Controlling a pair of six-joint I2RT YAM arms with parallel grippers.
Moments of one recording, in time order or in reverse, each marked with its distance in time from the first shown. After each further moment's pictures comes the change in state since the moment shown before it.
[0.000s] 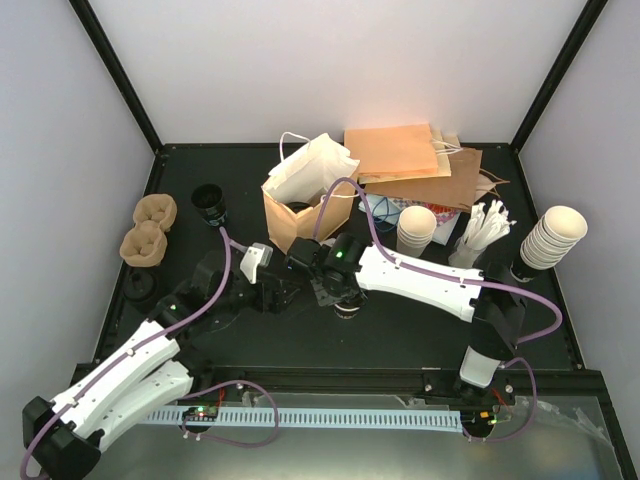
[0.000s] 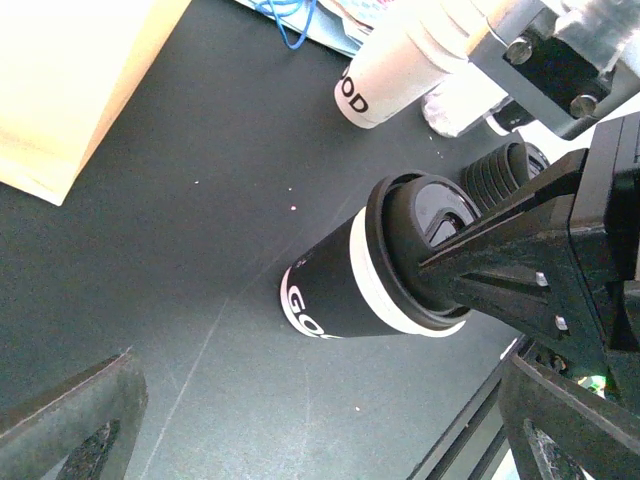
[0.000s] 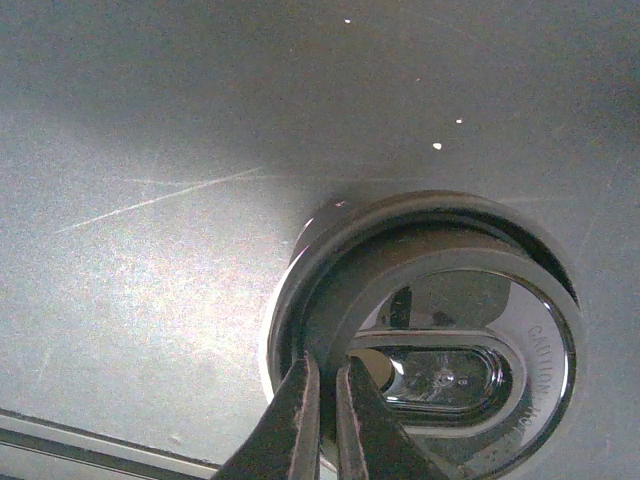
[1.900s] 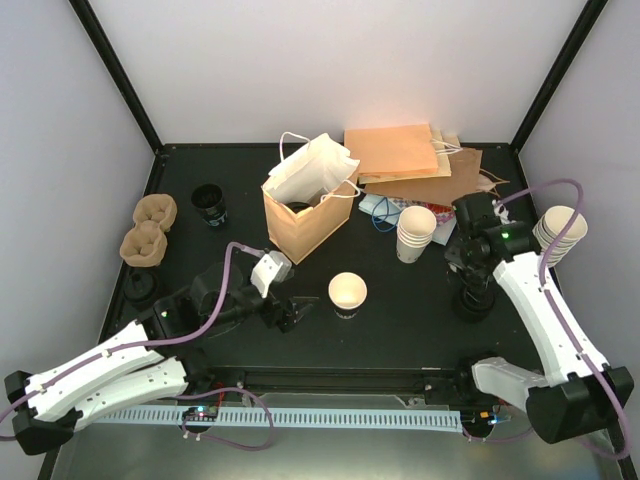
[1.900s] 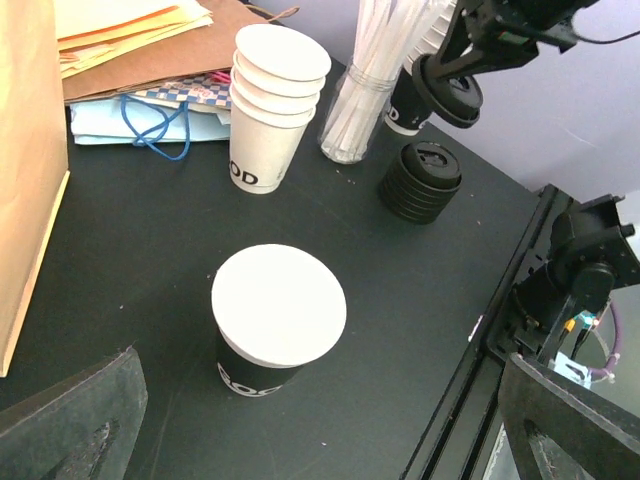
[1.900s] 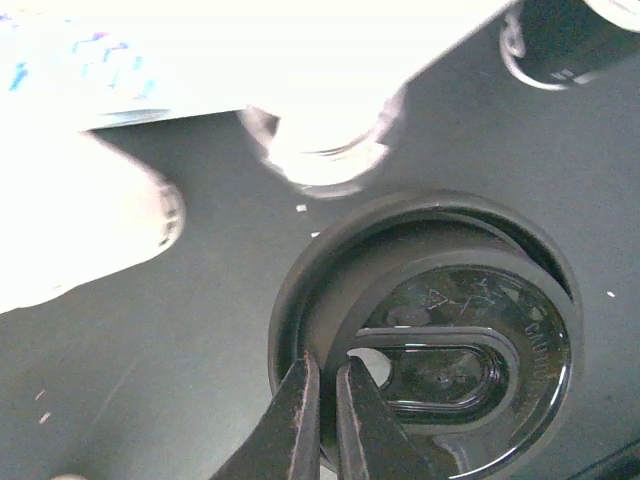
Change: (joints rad) left arm -0.378 -0.029 0.159 -0.019 -0.262 0.201; right arm -0.923 -0.606 -0.416 0.000 0.024 0.019
